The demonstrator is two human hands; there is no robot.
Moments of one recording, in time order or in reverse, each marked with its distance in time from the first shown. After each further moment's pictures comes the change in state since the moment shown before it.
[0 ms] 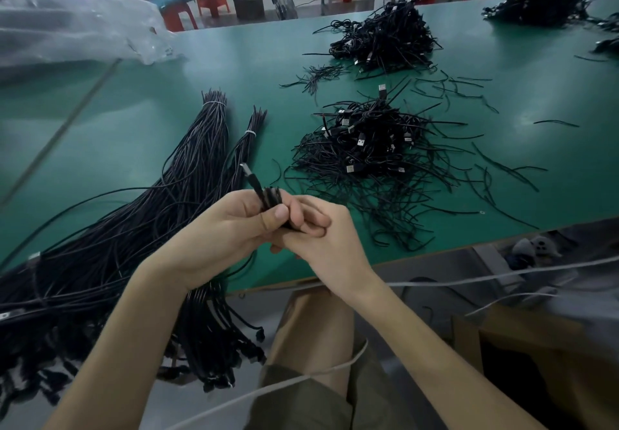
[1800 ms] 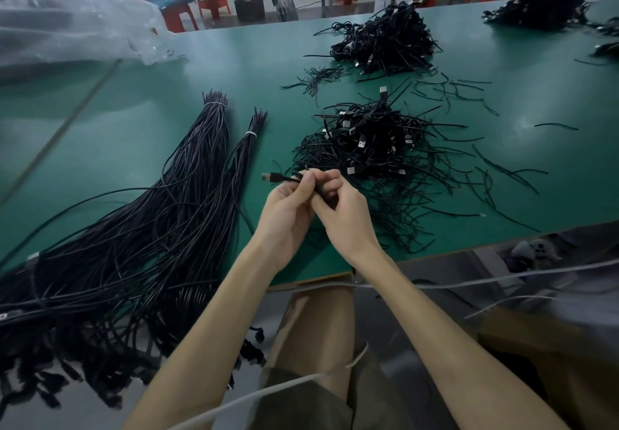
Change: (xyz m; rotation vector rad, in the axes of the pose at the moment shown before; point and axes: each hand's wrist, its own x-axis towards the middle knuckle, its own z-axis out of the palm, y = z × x) left_hand 0.080 -0.078 0.016 -0.488 0.383 0.143; right_hand 0.044 0.038 -0.036 -0.405 0.208 -0.032
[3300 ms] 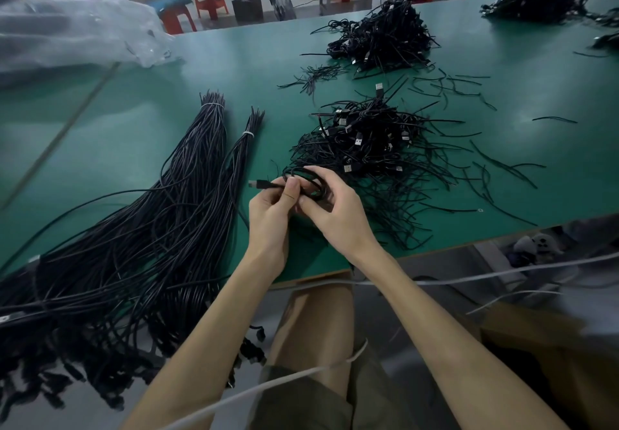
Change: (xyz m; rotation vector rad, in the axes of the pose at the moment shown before) left_hand -0.008 -0.006 -0.007 0.283 0.351 0.153; right_hand 0.000 0.001 0.001 0.054 -0.057 -0.035
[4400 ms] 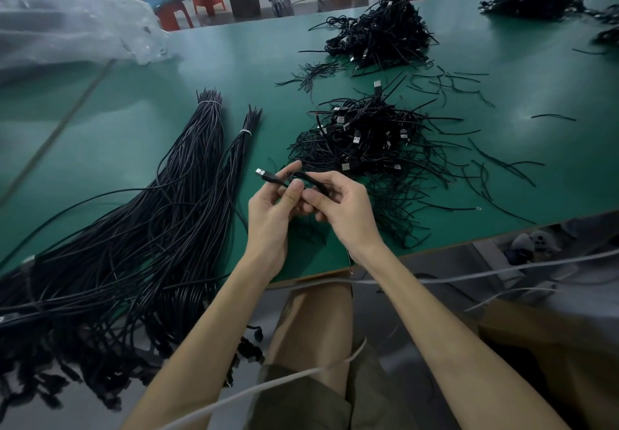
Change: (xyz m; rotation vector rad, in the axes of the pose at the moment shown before) left_hand 0.002 -0.003 0.003 0.011 -0.021 0.030; right_hand 0.004 0.012 -0.007 0.227 0.015 0.047
